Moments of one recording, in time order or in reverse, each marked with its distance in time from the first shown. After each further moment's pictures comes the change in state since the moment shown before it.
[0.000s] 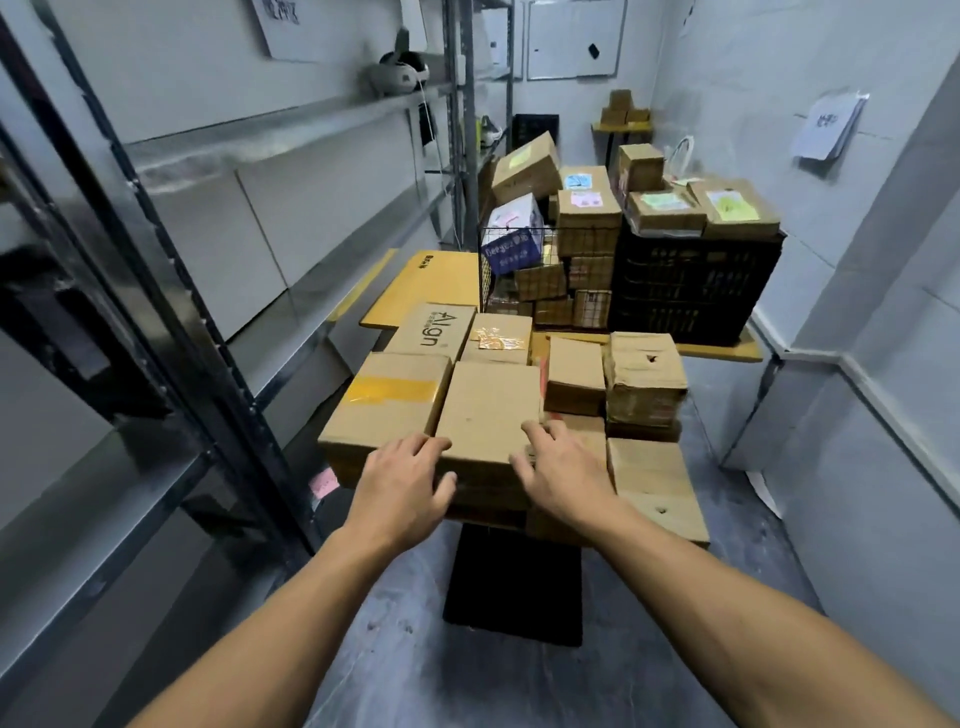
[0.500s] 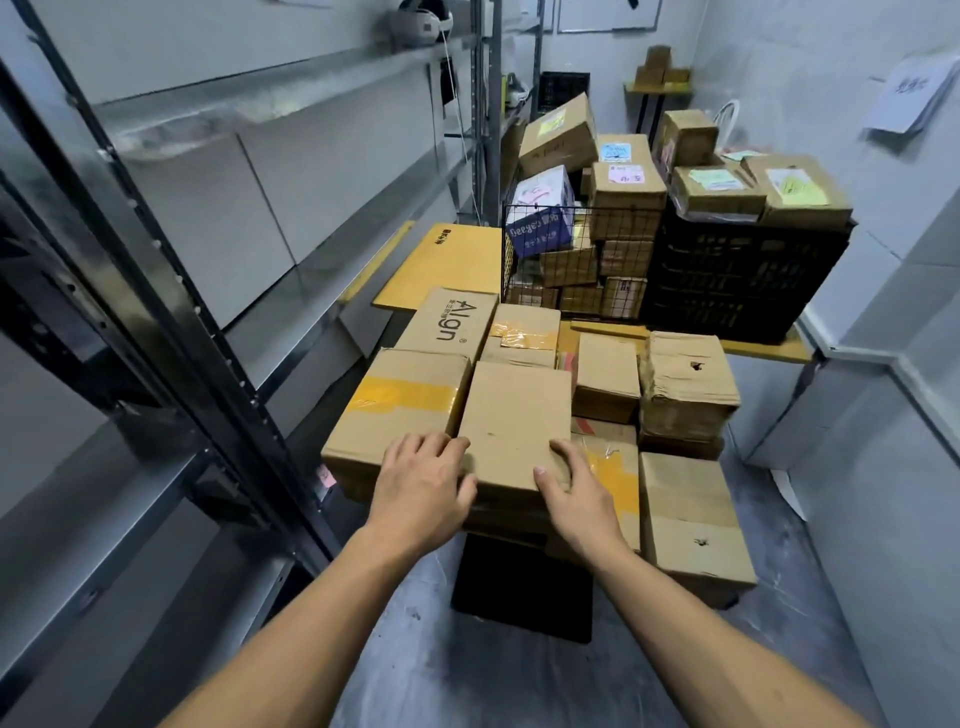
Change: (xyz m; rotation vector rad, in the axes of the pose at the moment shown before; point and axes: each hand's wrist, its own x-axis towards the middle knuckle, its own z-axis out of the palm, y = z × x) left_hand 0.043 -0.014 0.029 0.076 -0.024 -0.019; right_hand 0.034 0.015 0.057 0.667 0.003 0.268
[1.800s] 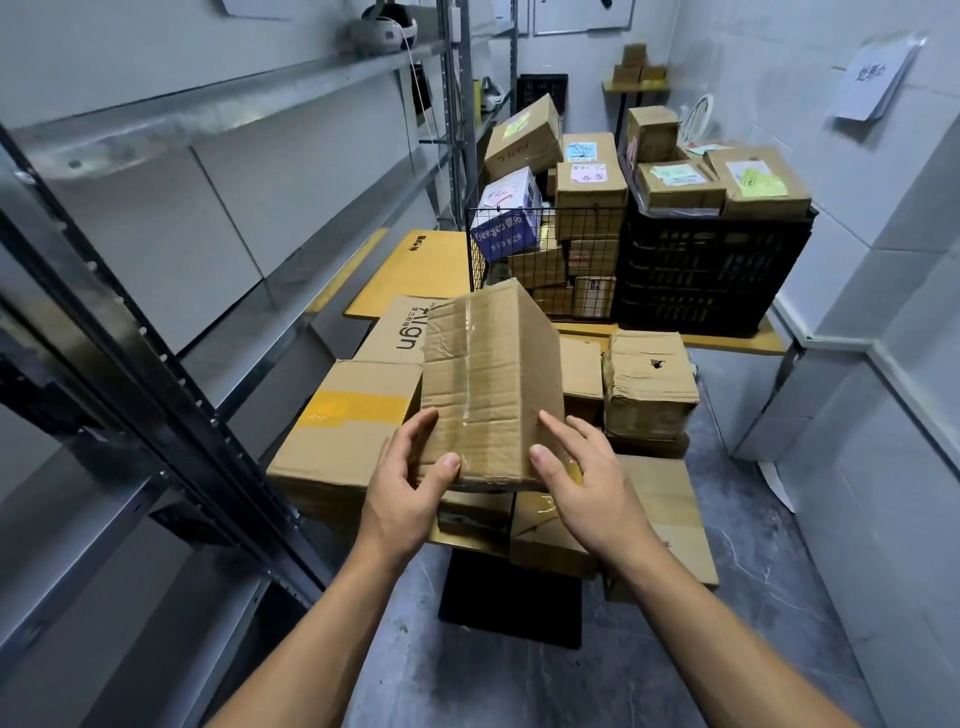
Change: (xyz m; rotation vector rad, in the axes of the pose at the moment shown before) left_hand 0.008 0.043 0.008 -1.138 0.178 -0.193; right_hand -0.011 -0.009 -0.082 0.072 -0.004 -0.282
